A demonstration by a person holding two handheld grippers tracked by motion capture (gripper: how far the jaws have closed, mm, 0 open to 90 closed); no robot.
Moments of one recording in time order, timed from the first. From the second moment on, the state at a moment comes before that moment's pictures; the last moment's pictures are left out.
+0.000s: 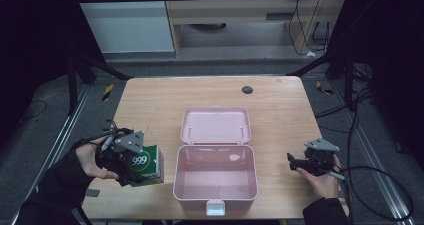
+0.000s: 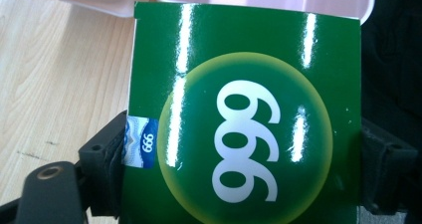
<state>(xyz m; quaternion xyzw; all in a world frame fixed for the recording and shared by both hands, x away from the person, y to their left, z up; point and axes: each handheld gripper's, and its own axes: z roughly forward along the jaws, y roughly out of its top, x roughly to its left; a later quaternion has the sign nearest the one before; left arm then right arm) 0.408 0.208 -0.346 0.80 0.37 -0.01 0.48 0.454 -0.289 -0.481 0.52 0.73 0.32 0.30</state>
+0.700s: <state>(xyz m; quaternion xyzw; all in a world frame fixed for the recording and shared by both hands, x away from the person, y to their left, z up) 0.406 0.185 -0.317 0.81 0.35 -0.01 0.48 0.454 -0.290 -0.481 0.52 0.73 0.32 0.30</state>
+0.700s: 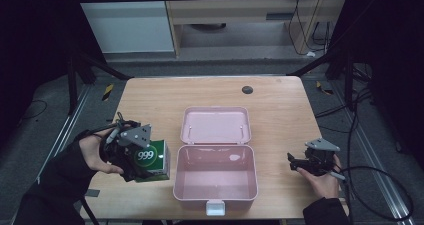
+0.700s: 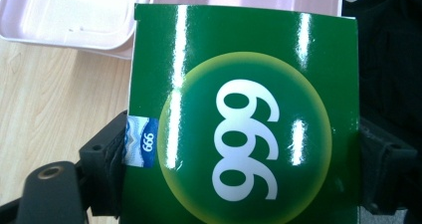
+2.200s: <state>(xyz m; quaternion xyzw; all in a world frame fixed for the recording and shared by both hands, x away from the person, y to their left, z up) 0.430 0.129 -0.302 0.92 0.15 -0.02 0.35 0.454 -0.291 -0.482 0.52 0.73 0.32 0.30</state>
